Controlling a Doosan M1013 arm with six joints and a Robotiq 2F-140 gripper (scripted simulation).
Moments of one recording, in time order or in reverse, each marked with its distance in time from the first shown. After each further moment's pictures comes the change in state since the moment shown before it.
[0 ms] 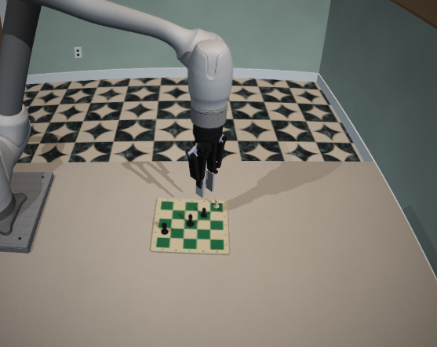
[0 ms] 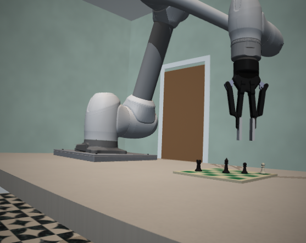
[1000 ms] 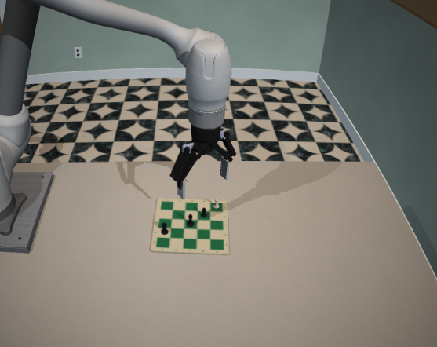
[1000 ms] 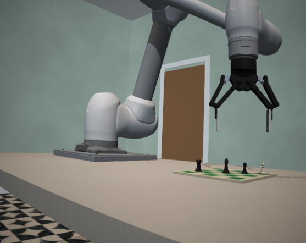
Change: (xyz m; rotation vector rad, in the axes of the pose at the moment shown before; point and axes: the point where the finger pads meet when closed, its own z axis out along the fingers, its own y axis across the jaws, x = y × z) arm 0.000 -0.008 -0.003 -0.004 0.005 0.138
